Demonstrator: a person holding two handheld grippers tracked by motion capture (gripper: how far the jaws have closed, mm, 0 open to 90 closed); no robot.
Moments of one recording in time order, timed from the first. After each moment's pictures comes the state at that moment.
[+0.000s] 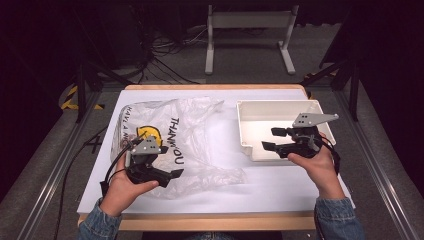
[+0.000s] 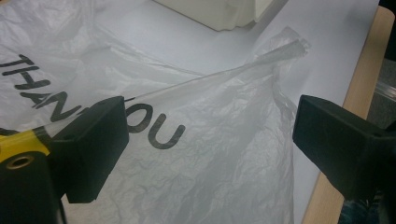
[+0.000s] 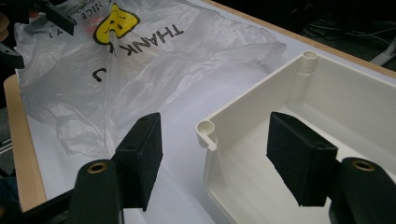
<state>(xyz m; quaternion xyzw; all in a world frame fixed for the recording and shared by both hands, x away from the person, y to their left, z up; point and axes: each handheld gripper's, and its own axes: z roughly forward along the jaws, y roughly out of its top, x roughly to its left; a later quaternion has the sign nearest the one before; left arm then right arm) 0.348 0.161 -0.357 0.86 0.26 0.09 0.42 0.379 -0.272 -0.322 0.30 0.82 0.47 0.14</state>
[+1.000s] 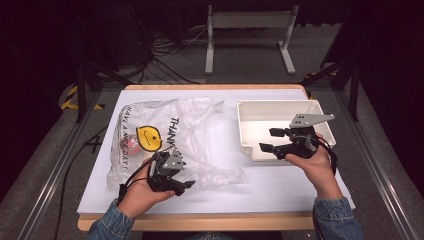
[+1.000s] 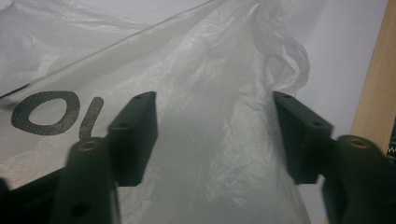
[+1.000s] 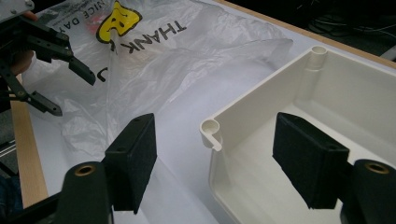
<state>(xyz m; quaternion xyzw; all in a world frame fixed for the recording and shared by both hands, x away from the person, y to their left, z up) 0.347 0.124 -0.394 0.92 0.20 0.10 0.33 0.383 -0.268 -0.329 0.31 0.82 0.47 0.13</state>
